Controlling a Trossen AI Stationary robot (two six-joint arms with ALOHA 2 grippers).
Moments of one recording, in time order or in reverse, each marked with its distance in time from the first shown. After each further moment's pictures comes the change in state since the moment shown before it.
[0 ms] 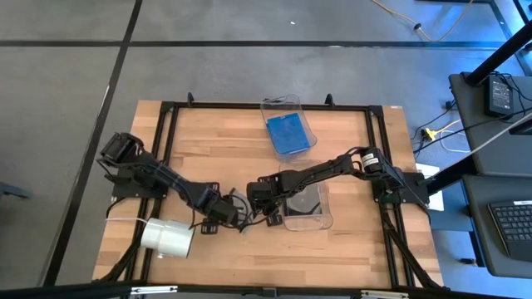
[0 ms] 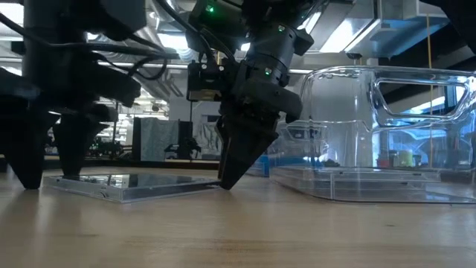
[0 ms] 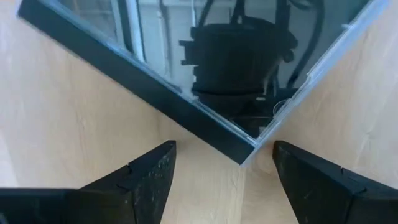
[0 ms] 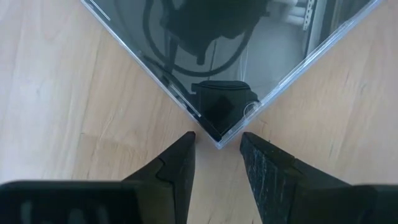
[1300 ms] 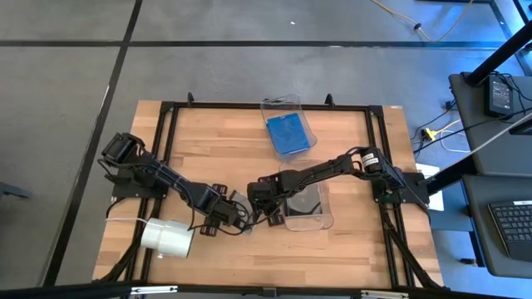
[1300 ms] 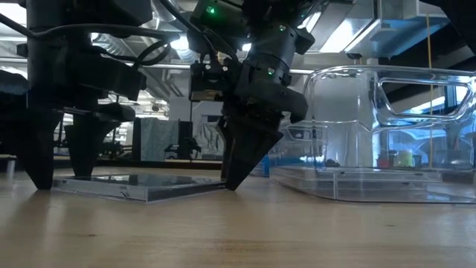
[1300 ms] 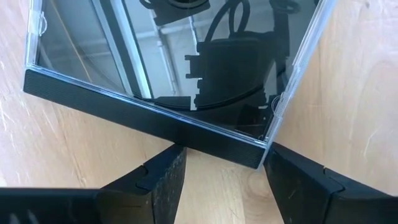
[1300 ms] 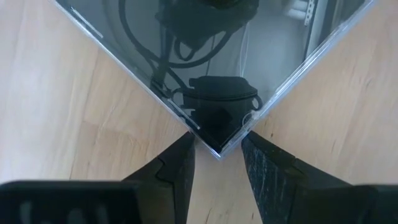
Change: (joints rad) left arm 0.013 0.035 0.000 0.094 -0.021 0.228; right arm -0.001 0.001 0.001 -0.044 0.000 -0.025
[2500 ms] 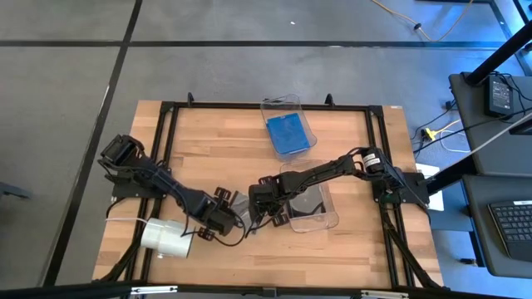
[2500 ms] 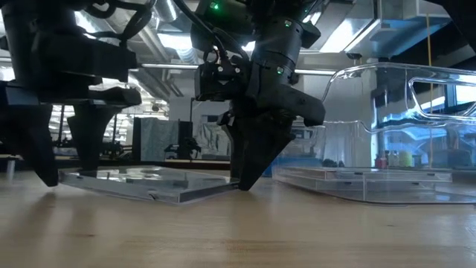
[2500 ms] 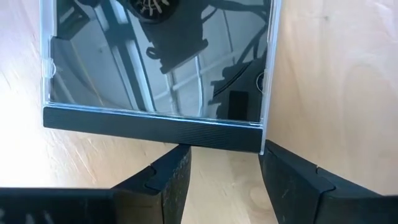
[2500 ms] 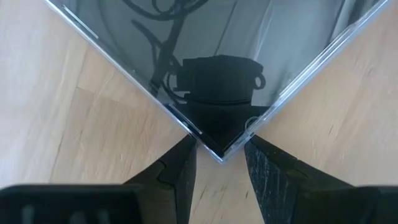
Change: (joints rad) left arm -0.088 -0.026 0.028 0.028 -0.151 0.124; right arm 0.012 -0.003 -0.004 -0.024 0.066 -0.100
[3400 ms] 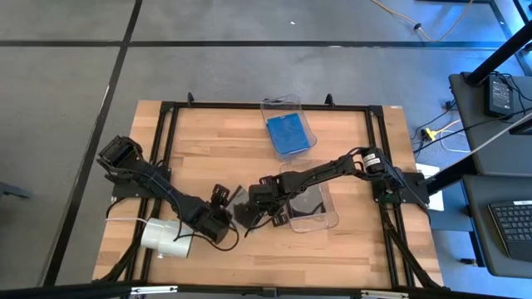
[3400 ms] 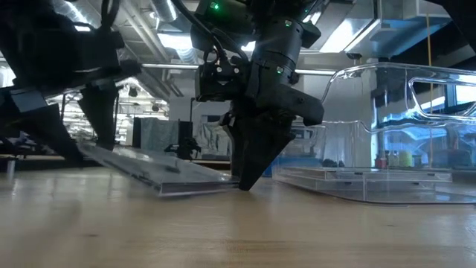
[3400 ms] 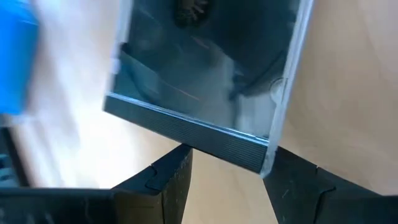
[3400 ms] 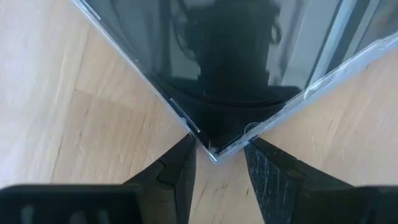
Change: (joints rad) left arm -0.082 -0.006 0.004 -0.059 -0.322 0.064; right arm -0.001 0.000 0.000 0.001 0.004 0.025
